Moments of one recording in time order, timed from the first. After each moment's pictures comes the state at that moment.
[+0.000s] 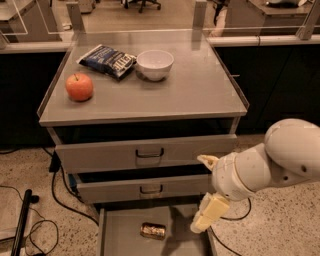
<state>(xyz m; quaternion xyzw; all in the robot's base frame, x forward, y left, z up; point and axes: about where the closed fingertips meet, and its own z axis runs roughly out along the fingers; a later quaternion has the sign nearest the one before) 0.406 -0.098 0.731 -0.60 0.73 0.18 0.26</state>
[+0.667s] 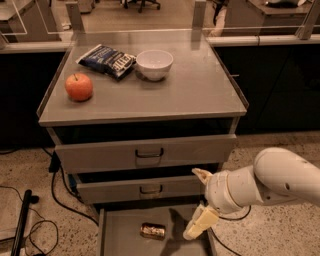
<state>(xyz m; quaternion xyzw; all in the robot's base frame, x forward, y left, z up) 0.416 -0.090 0.660 -0.58 0.73 0.21 0.29</state>
